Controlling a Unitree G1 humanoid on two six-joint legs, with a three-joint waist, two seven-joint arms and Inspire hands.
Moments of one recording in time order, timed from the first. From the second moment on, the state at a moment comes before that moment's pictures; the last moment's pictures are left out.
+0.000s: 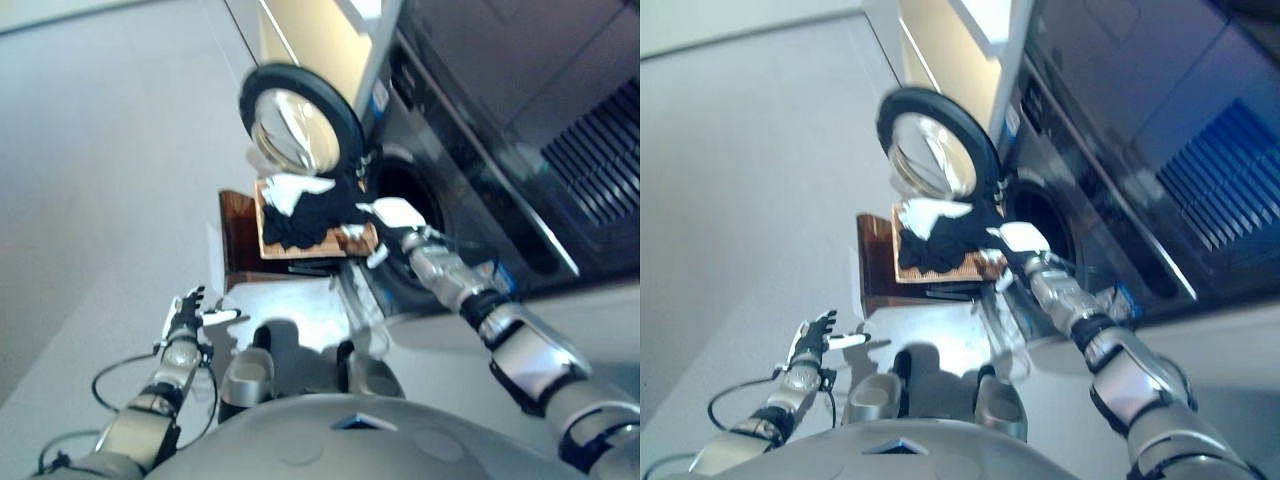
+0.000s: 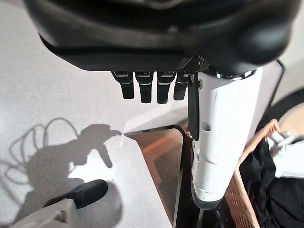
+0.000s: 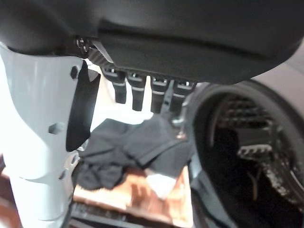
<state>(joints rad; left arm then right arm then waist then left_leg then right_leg) -0.09 0.31 -0.20 1.14 0.00 -0.16 0.26 -0.55 -0.40 0.79 0.97 -0.62 -0.09 -0.18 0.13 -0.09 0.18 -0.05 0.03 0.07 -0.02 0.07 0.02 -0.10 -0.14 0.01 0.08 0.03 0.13</state>
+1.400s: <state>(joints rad) -0.31 0.29 -0.40 0.90 -0.22 -0.24 0.40 -1.13 -0.52 0.86 1.39 -0.78 0.11 -0.50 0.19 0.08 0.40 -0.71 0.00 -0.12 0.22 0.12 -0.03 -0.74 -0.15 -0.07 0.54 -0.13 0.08</state>
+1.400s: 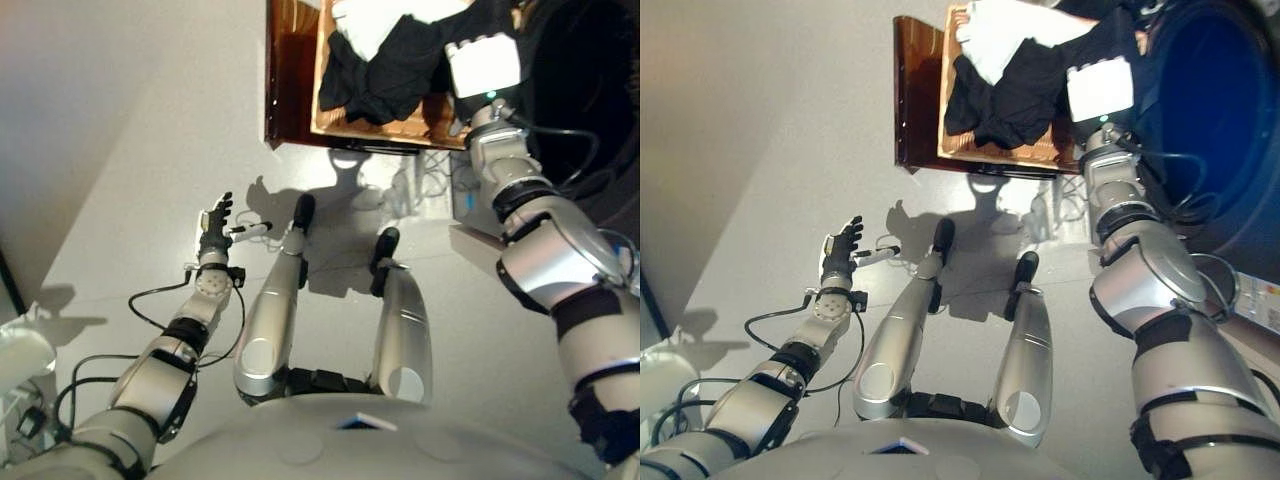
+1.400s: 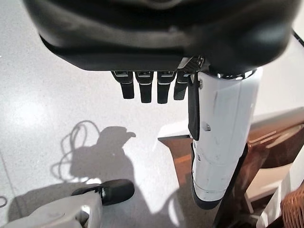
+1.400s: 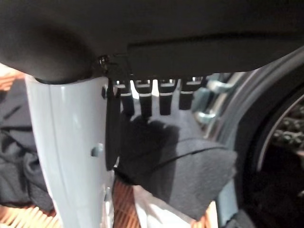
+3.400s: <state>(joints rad) -0.23 0.27 -0.41 0.84 -0.18 -0.23 0.42 -1.06 -0.39 0.02 1.24 0.49 -0.17 -0.68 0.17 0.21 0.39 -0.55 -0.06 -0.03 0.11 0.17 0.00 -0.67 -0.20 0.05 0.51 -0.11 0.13</state>
